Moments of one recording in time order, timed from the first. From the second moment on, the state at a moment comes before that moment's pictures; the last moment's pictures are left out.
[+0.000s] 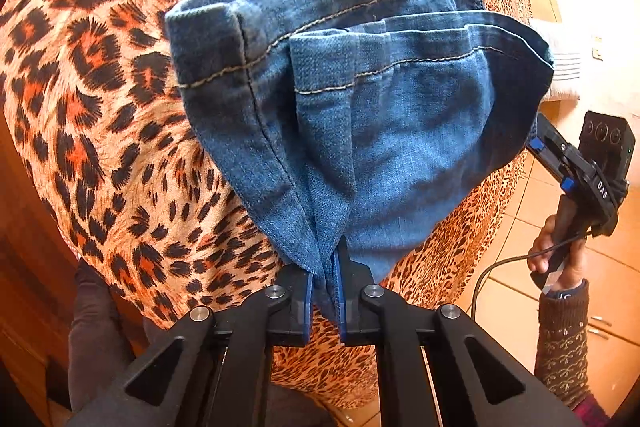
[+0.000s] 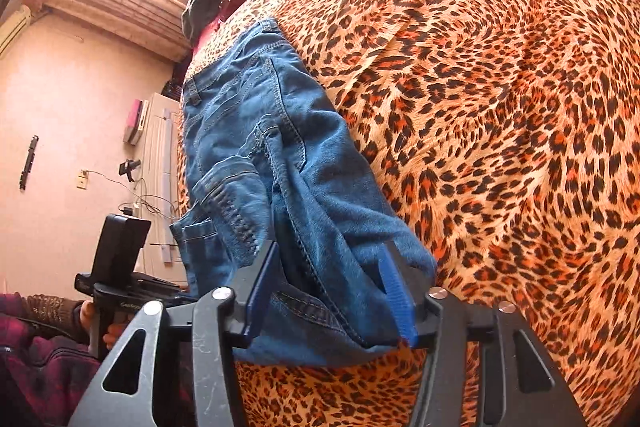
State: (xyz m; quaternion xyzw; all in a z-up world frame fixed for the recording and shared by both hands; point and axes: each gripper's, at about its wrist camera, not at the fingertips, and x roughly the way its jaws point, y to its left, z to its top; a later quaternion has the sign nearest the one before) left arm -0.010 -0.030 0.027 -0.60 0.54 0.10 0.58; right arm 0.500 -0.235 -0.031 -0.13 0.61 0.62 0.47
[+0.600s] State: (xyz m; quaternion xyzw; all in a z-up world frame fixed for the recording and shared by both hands) left arm 0.033 0.012 0.074 -0.46 0.54 0.15 0.69; right arm 0.438 -0.191 -0.044 -0.11 0.56 0.62 0.53
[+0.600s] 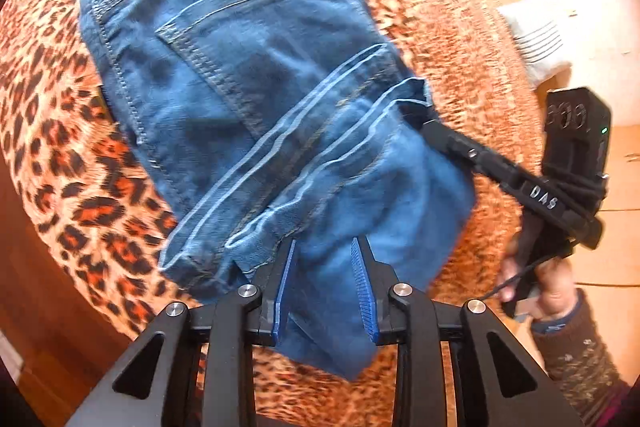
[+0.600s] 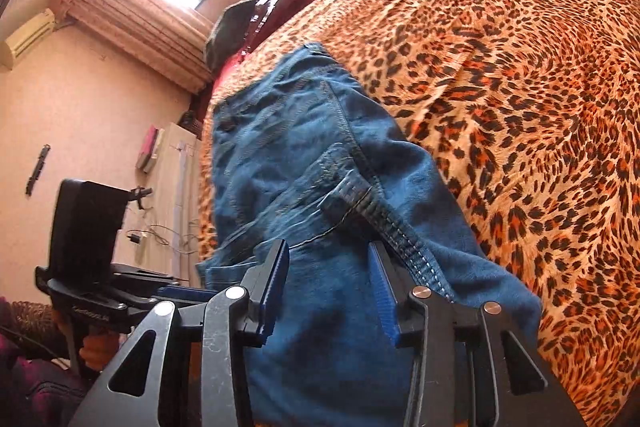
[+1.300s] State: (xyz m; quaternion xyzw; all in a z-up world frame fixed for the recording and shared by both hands) left arm 0.055 0.021 0.069 -0.41 0.57 0.10 0.70; right arm 0.474 -0.206 -0.039 0.00 0.59 0.58 0.56
